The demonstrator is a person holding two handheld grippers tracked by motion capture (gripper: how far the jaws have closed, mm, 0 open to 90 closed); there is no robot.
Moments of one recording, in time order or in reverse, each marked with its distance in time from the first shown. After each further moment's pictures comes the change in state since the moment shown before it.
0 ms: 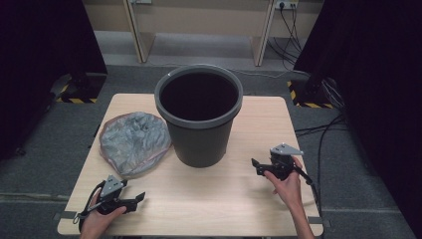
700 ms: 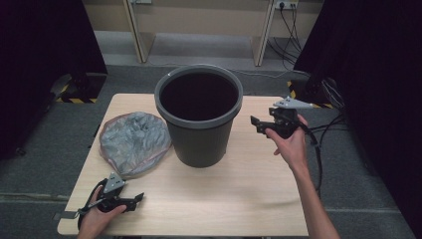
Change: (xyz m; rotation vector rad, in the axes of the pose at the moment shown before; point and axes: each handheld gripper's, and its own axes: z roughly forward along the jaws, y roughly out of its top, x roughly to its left) left arm 0.006 0.002 0.006 0.085 0.013 0.030; right arm 0.001 0.142 -0.037 -0.113 0.006 -0.021
